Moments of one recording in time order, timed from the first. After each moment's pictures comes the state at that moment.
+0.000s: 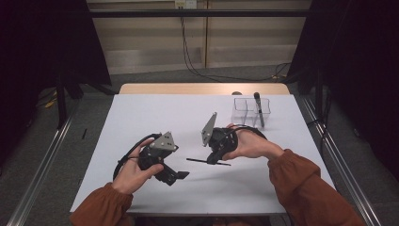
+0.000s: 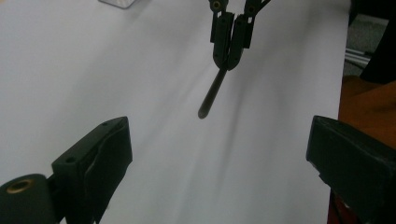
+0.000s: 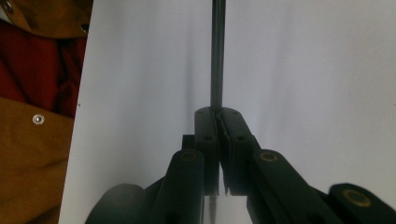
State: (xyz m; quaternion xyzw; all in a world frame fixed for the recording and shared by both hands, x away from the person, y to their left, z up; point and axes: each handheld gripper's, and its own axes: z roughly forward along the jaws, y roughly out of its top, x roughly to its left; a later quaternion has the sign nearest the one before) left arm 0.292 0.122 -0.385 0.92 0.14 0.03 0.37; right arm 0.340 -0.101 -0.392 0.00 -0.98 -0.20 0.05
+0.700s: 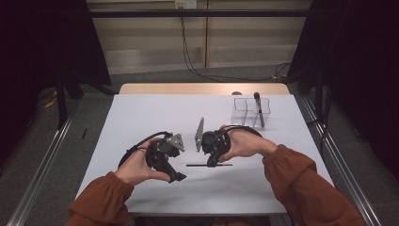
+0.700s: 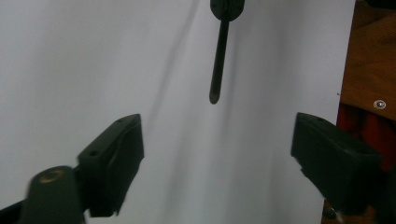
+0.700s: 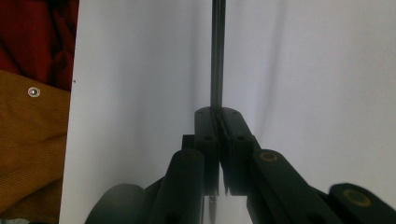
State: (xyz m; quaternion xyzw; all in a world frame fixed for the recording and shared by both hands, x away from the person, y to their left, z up) left arm 0.310 0.108 -0.389 0.96 0.10 -0.01 0.25; right arm 0.340 -0.081 -0.397 0.02 -0.99 -0.12 0.07
